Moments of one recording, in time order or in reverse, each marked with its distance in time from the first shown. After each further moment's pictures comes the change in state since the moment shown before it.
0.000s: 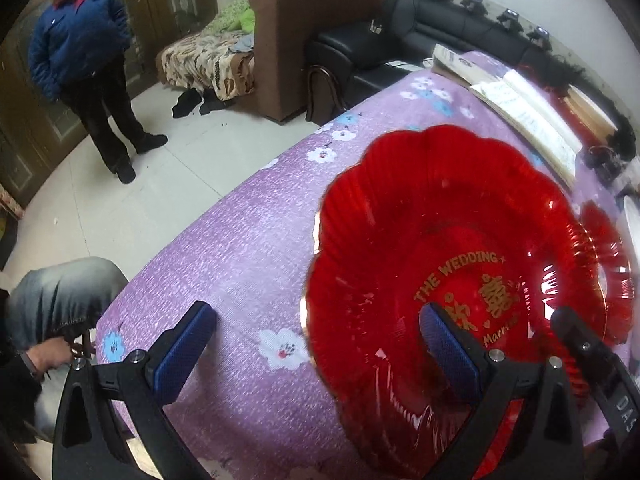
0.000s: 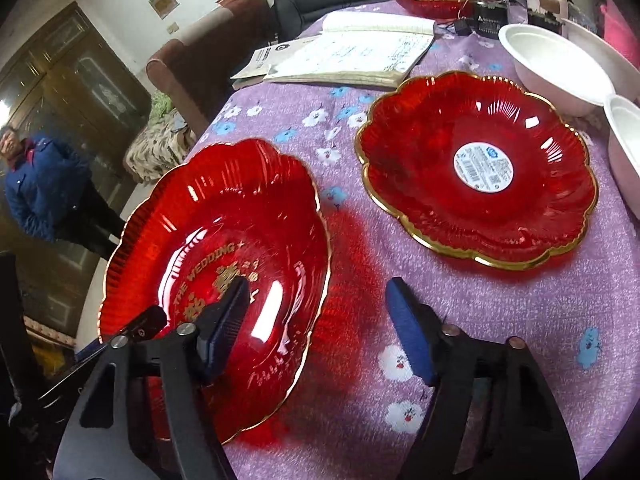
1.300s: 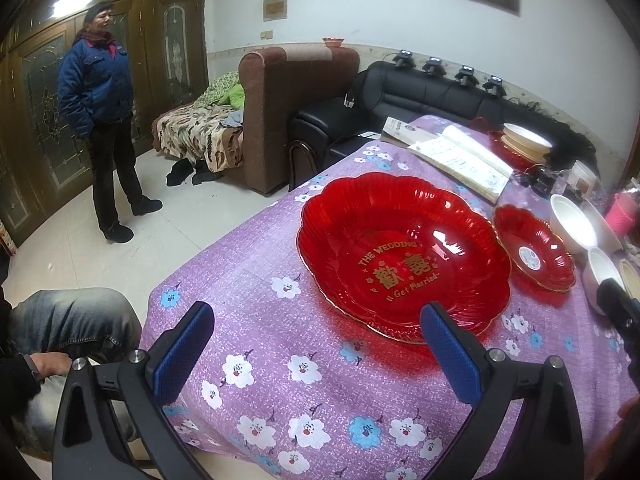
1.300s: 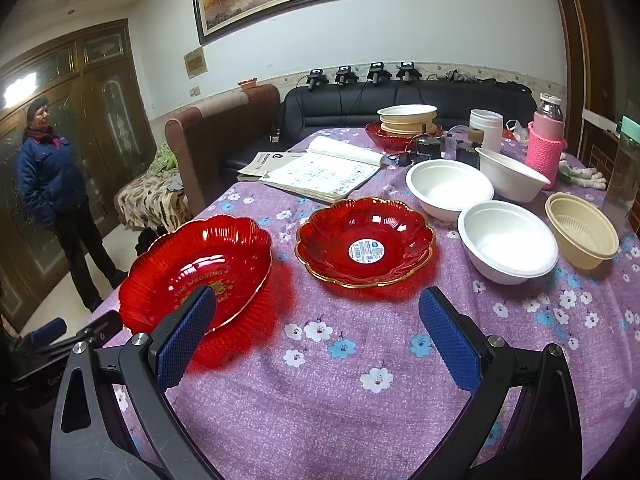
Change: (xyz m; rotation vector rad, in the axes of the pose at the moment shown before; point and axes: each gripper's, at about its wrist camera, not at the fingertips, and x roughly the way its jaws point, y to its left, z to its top) left arm -0.094 0.000 -0.059 0.038 -0.298 -0.058; right arm -0.149 -0.024 -0.058 -0.182 -0.393 -0.104
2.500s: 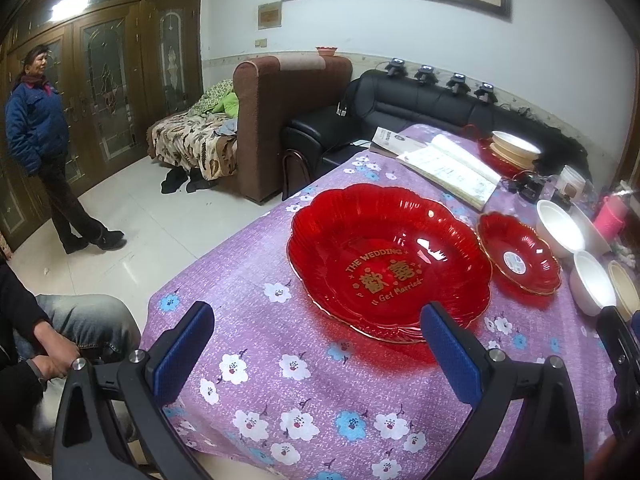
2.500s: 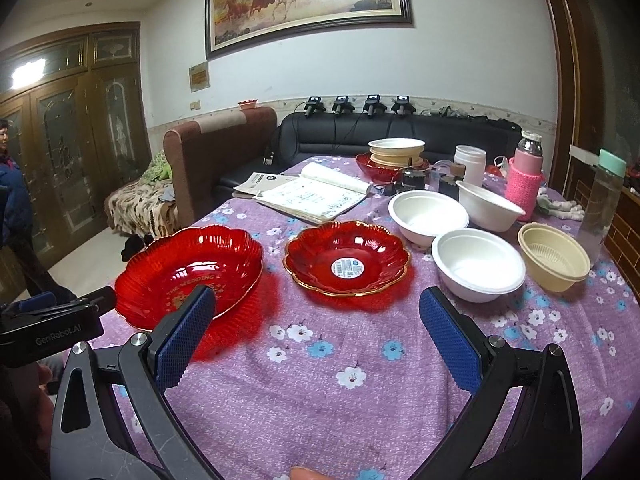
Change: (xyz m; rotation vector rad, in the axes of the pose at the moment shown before) left arm -0.017 -0.005 0.000 0.009 -0.030 -0.022; right arm -0.031 0.001 -0.015 -0.075 -0.109 -0.058
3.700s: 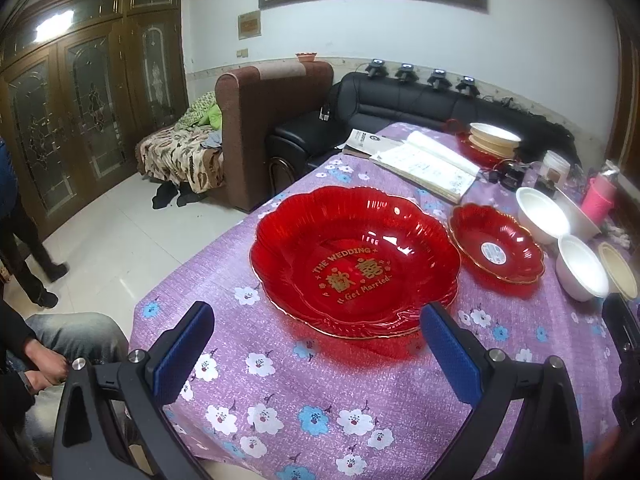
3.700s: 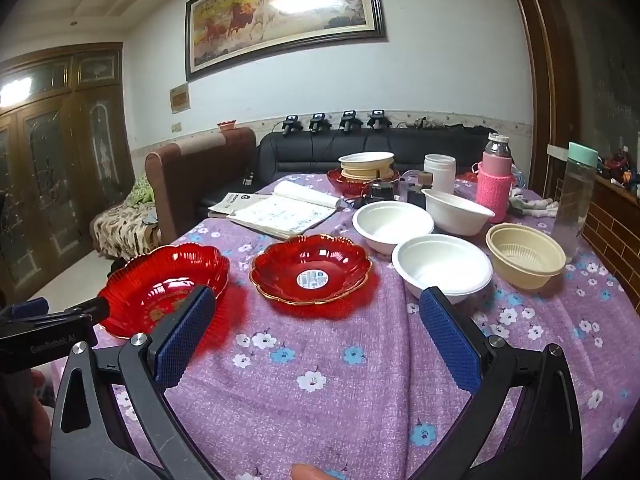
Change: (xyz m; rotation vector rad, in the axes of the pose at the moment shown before) left arm -0.009 -0.030 -0.002 0.070 -0.017 -0.017; right arm -0.016 -0.032 -0.006 0.042 -0.075 -0.052
